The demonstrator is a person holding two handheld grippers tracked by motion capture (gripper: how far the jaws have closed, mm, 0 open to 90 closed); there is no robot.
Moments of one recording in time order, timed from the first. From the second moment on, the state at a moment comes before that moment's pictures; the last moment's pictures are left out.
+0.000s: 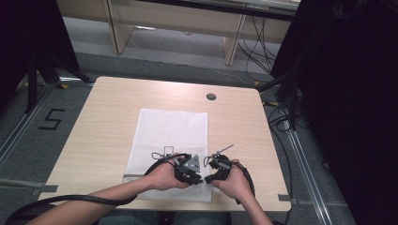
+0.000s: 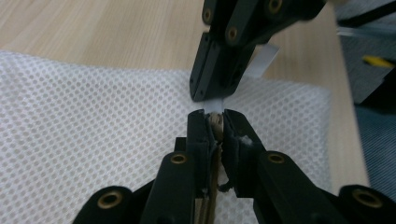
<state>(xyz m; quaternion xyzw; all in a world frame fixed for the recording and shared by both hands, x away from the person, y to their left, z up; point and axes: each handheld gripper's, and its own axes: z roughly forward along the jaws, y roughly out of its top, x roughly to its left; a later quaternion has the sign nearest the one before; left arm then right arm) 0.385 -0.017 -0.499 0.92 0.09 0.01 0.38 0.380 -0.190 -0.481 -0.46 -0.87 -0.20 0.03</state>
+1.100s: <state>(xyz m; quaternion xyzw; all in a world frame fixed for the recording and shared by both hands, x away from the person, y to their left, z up) 0.382 -0.020 -0.502 0.92 0.10 0.02 0.38 0.380 -0.191 -0.483 -0.44 -0.87 -0.21 0.02</state>
